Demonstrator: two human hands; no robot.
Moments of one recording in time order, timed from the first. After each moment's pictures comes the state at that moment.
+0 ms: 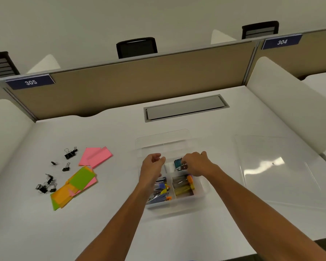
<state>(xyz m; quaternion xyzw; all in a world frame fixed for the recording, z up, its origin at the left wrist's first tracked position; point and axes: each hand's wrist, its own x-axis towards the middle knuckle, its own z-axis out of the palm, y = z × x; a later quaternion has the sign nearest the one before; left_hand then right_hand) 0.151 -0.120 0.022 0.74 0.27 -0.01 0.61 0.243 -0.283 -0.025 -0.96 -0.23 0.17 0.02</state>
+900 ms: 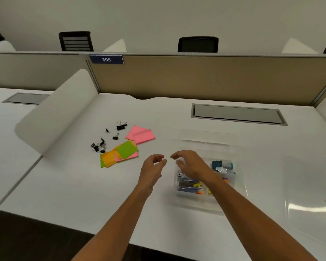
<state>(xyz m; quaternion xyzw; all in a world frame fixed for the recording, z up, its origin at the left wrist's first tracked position) 0.055 -0.038 0.028 0.70 0.36 0.10 0.61 0.176 -0.159 0.000 -0.86 -0.37 0.17 0.31</state>
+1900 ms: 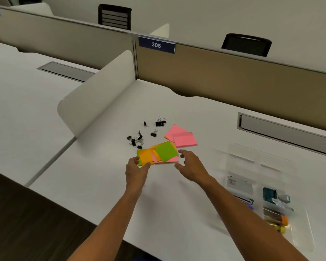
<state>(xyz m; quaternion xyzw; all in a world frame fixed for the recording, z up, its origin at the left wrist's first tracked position) -0.015 0.161 -0.045 0.61 0.52 0.20 0.56 0.143 0.026 -0.029 -0.87 -0.35 0.22 0.26</state>
